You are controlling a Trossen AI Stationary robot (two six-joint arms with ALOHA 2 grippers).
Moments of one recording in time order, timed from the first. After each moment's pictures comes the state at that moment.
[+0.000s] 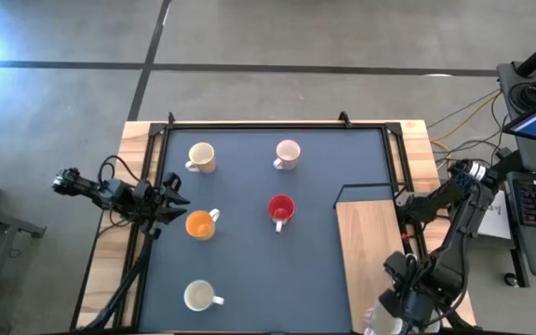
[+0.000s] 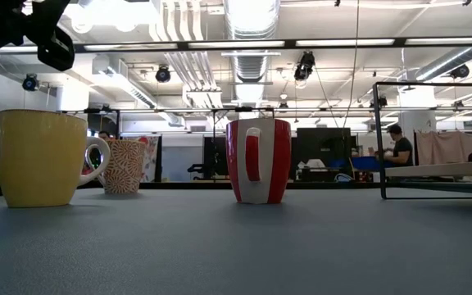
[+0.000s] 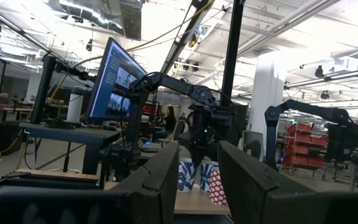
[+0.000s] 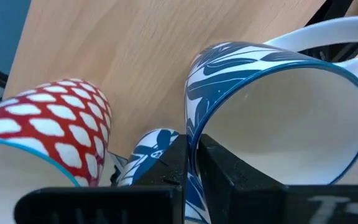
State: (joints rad) left arm -0.35 0.01 0.02 0.40 -0.17 -0.10; right arm 1.06 1.52 1.33 -1.32 -0.20 2.00
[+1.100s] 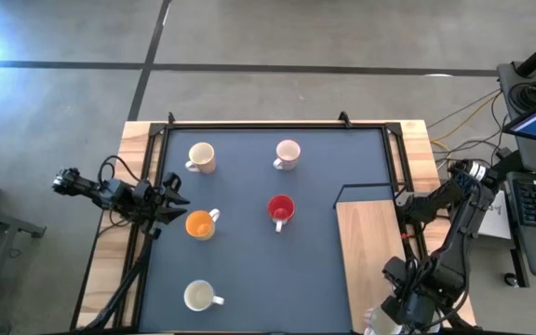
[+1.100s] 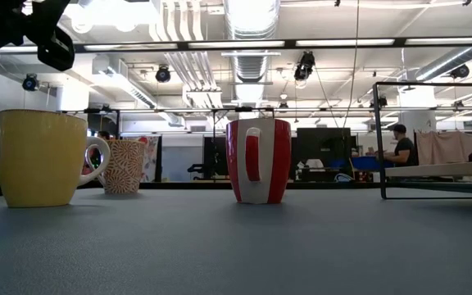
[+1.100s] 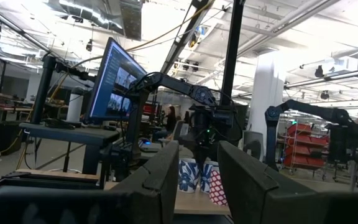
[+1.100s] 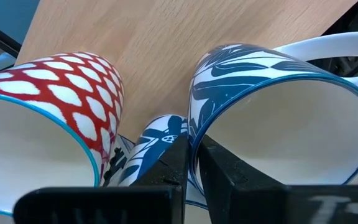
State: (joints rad) left arm -0.35 0.01 0.02 0.40 -0.17 -0.10; right arm 1.06 1.52 1.33 -1.26 -0.21 1.92
